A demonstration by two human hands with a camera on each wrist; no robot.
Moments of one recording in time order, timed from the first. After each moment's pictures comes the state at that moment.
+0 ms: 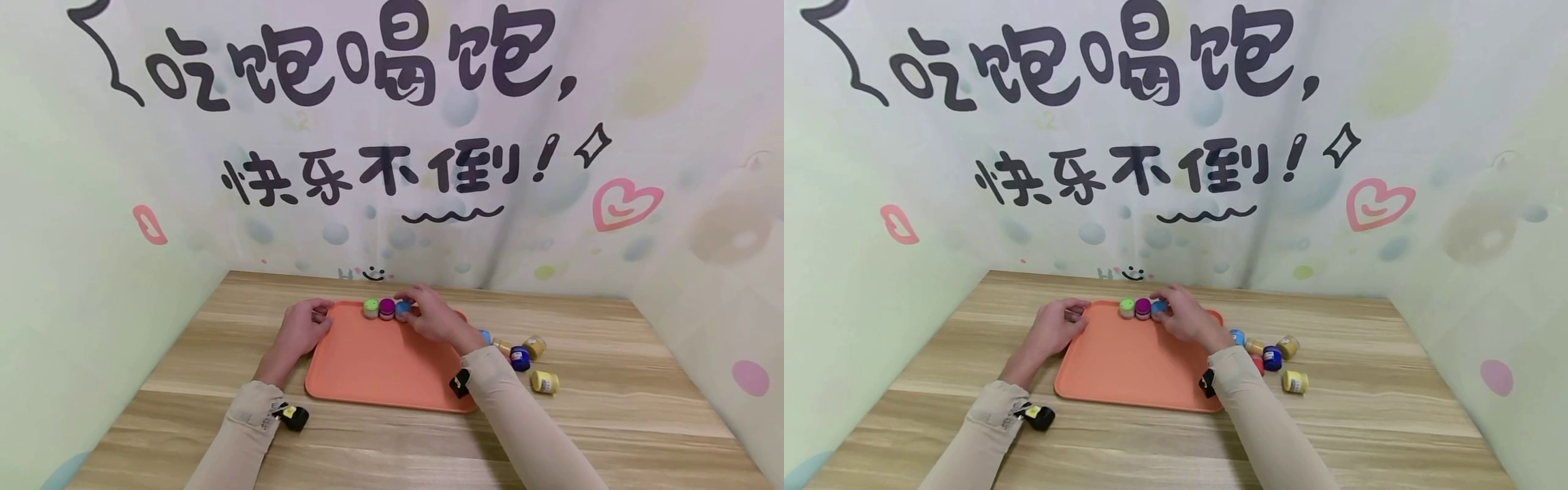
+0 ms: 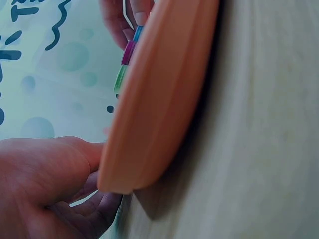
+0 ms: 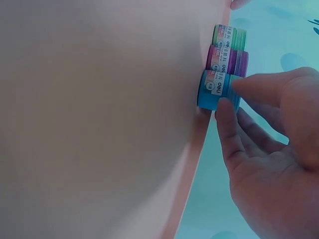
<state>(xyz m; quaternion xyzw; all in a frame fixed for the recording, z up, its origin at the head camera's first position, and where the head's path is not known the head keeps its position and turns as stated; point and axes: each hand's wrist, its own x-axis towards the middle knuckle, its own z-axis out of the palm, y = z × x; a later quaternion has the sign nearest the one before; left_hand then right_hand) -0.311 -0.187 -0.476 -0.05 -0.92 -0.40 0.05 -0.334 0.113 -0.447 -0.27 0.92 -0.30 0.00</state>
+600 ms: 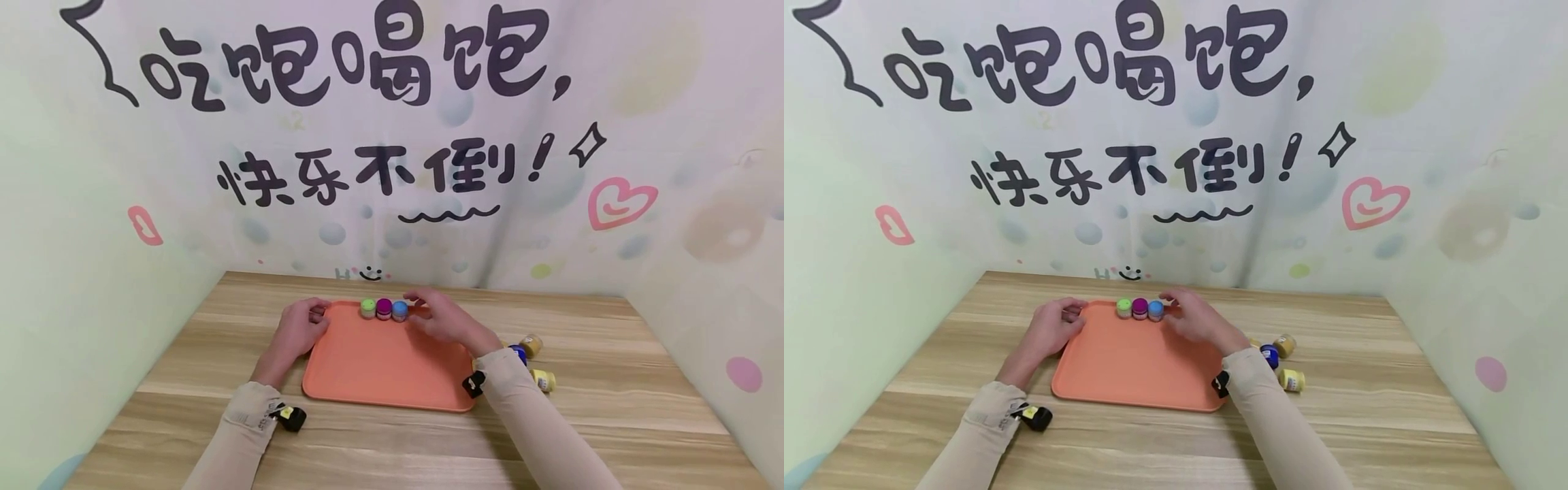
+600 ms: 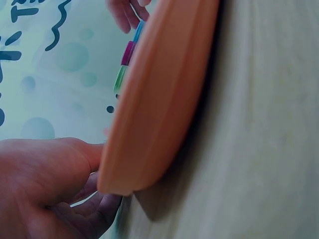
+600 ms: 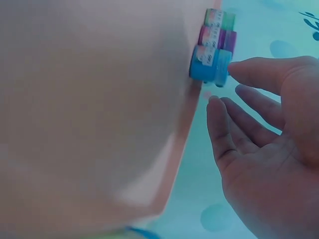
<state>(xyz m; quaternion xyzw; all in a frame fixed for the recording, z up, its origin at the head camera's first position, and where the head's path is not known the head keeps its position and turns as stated) -0.309 -0.185 -0.473 -0.04 -0.92 -0.39 0.04 -0.330 0.141 -0.442 -0.29 0.90 -0.32 0.03</state>
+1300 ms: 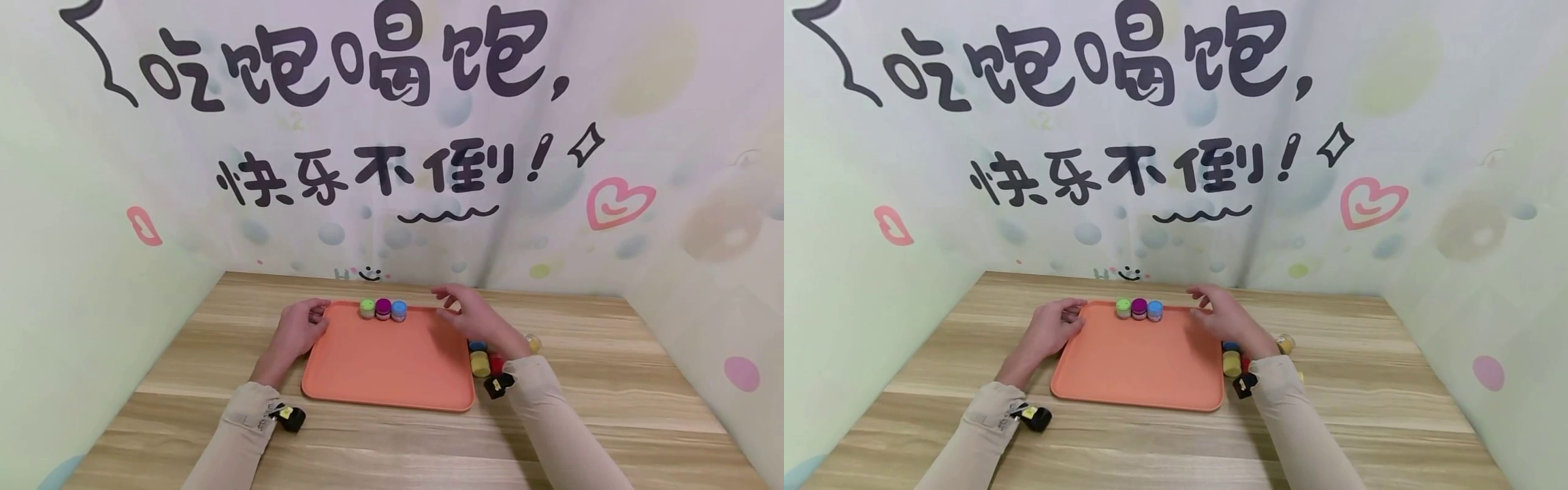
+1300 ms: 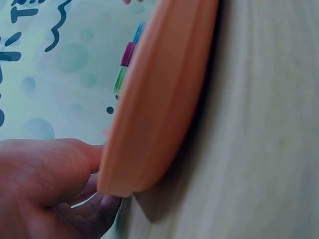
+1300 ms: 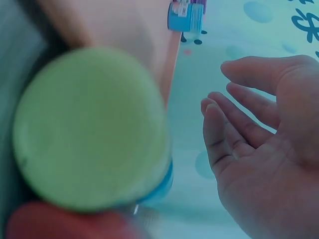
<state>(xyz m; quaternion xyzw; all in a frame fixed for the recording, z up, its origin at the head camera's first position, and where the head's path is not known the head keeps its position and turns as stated) -0.311 -0.186 -0.476 -0.05 -0.93 -0.37 0.04 -0.322 0.187 -0.433 -0.23 0.92 -0.33 0.00</state>
